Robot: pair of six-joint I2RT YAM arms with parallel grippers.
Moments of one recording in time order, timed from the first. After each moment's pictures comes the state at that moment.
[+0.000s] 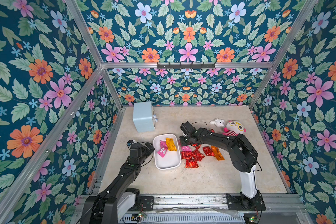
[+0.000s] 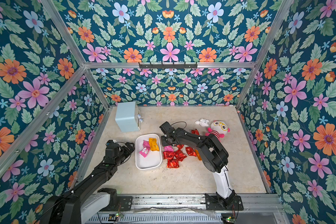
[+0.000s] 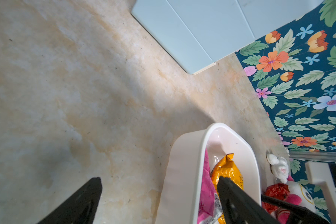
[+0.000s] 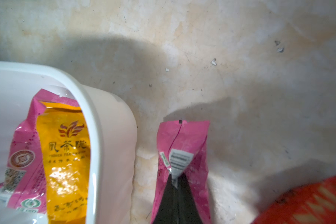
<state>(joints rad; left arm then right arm) -0.16 1.01 0.31 0.07 0.01 -0.87 0.78 2.03 1.46 -0.47 0.00 0.48</state>
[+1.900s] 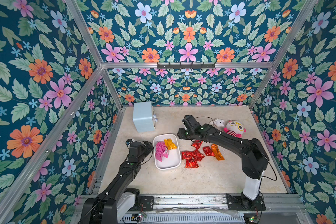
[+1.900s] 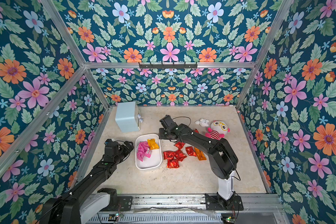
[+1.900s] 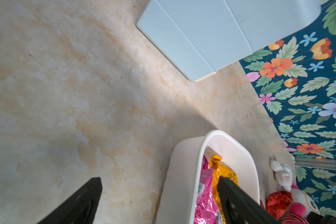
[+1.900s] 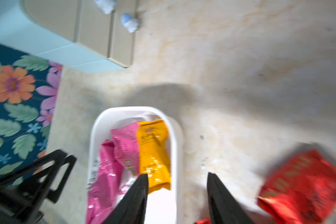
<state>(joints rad) -0.15 1.00 0.36 0.00 -0.01 -0.86 0.78 1.84 1.44 -0.49 0.02 0.68</state>
